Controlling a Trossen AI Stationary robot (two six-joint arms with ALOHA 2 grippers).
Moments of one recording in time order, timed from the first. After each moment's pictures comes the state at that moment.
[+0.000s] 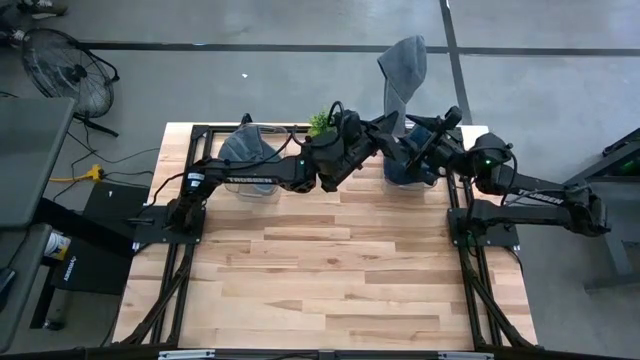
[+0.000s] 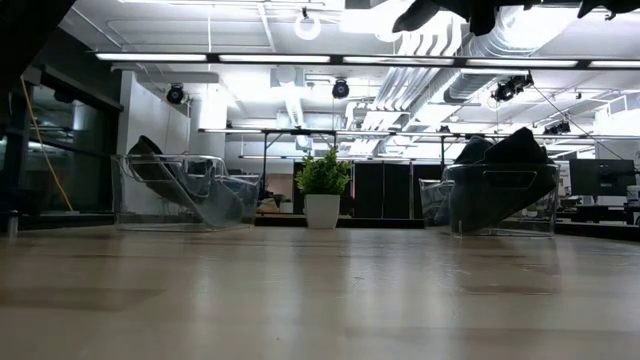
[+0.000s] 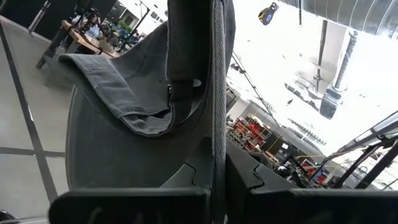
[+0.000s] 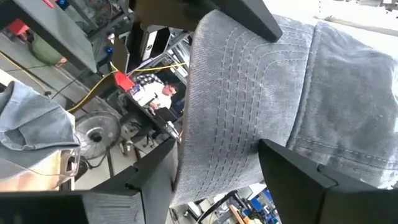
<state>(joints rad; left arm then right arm) -0.02 2.06 2.13 0.27 -0.74 -0.50 -0.37 0.75 0.63 0.42 0.11 -0.95</state>
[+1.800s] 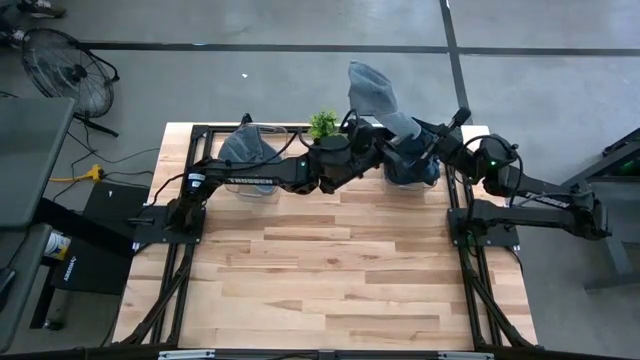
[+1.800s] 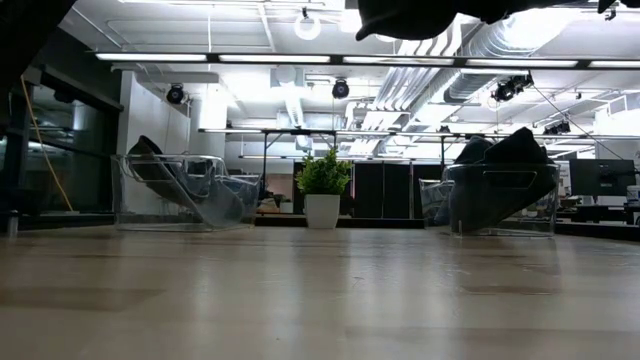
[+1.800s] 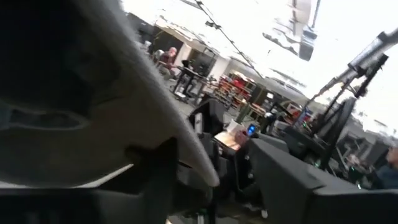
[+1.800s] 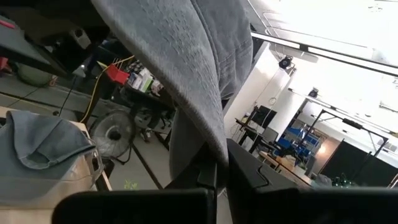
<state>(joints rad) -0.02 2.07 2.13 0.16 -0.57 -0.42 -0.37 0.67 0.63 0.27 0.28 -0.58</state>
